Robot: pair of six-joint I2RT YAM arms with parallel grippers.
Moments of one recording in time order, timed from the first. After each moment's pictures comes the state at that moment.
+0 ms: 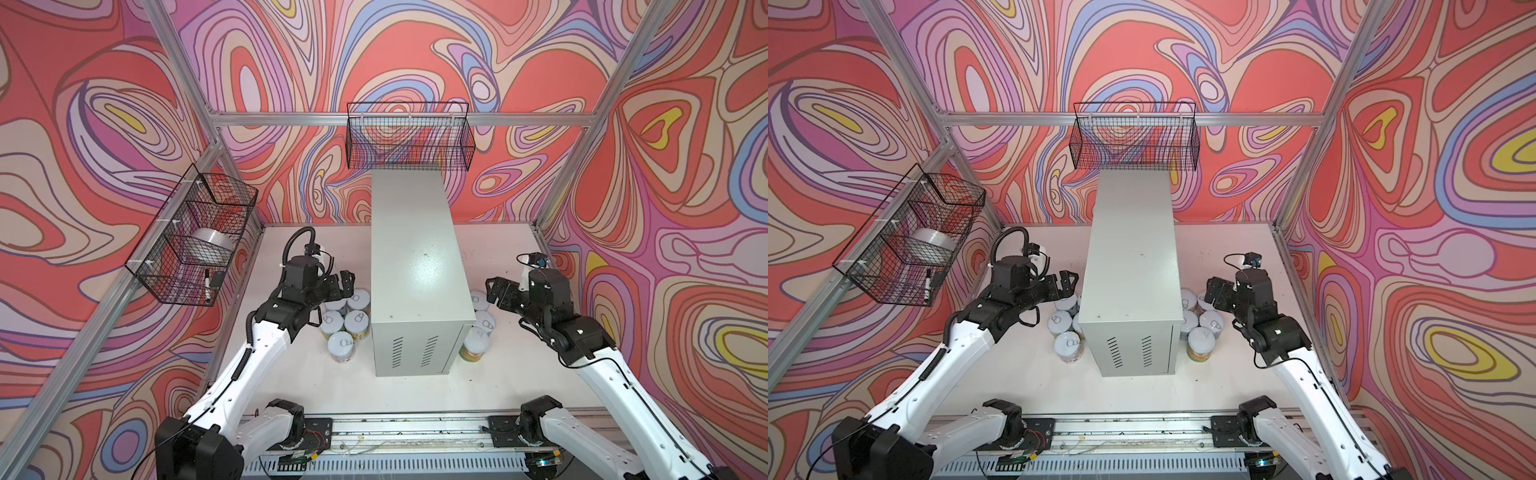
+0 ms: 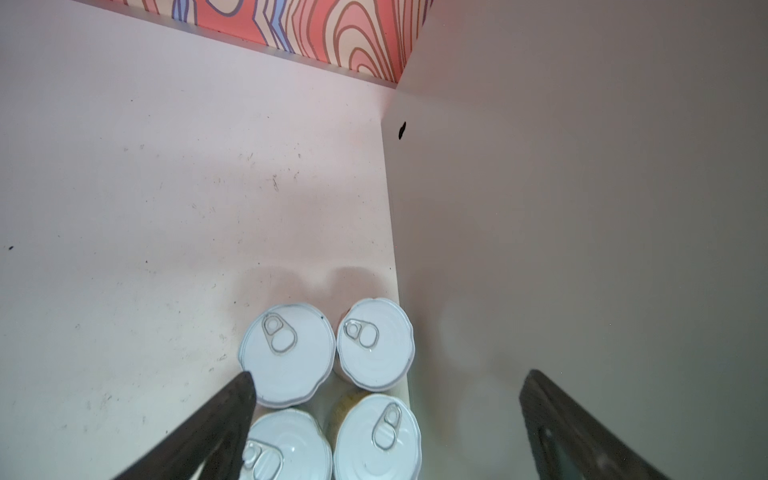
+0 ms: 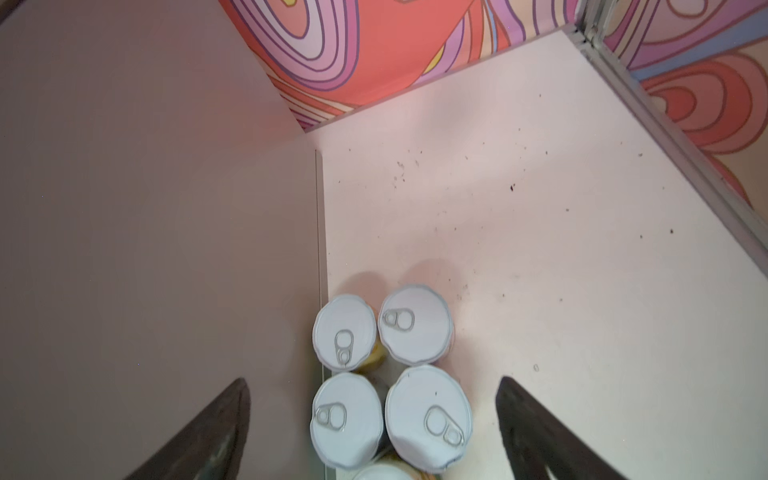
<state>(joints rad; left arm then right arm) -0.27 1.09 0.95 -0.49 0.07 -0.41 0.30 0.86 0.91 -0.66 0.14 0.51</state>
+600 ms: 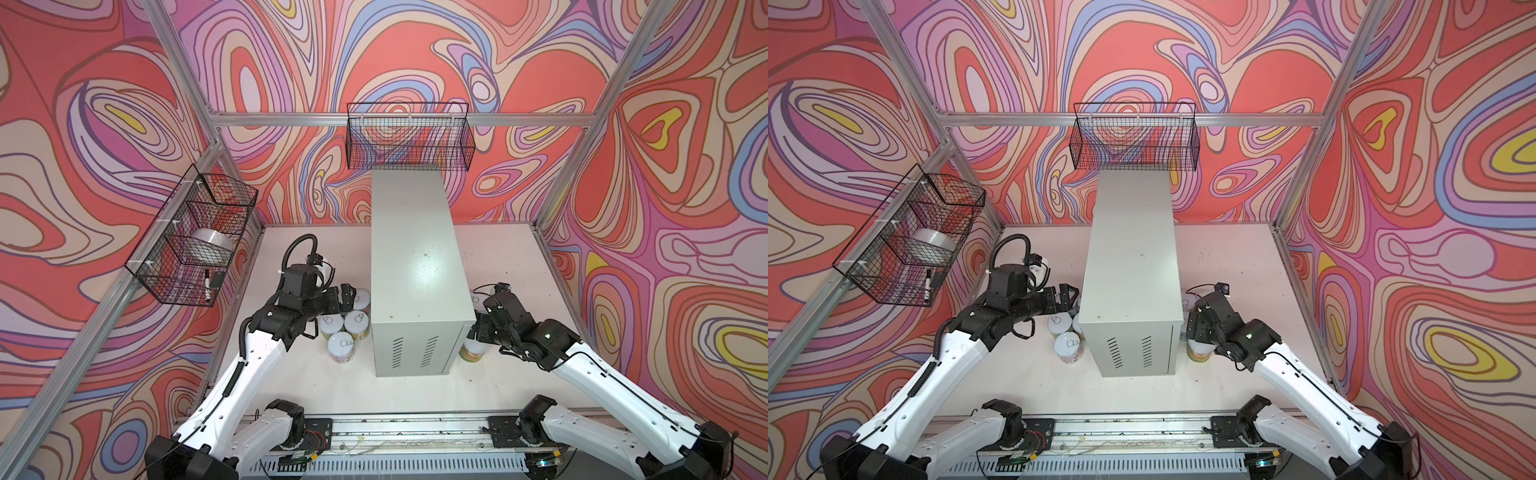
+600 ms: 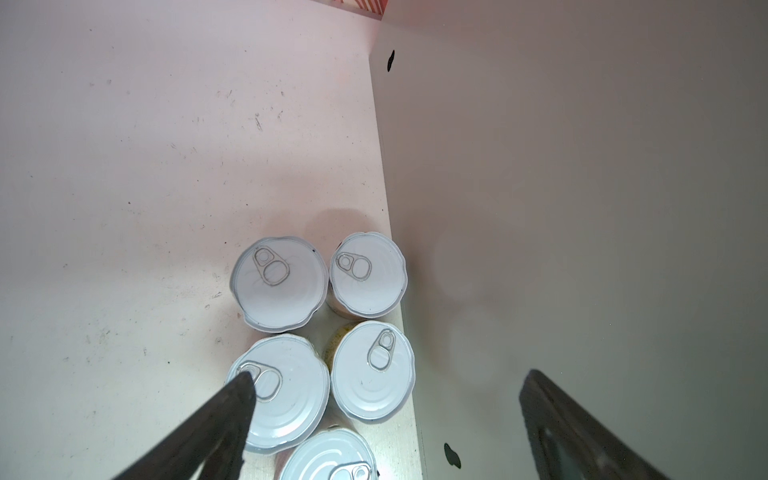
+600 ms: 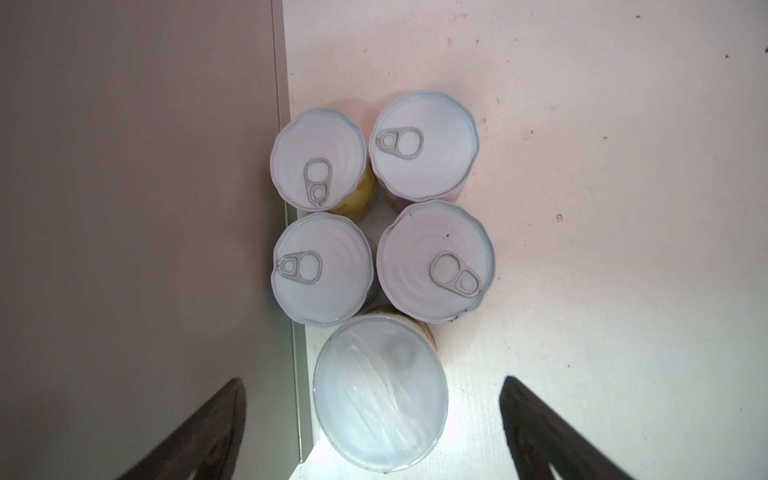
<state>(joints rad) -0.29 1.03 0.91 -0.60 0.12 -0.40 0.60 0.96 0.80 -0.84 0.26 0.68</state>
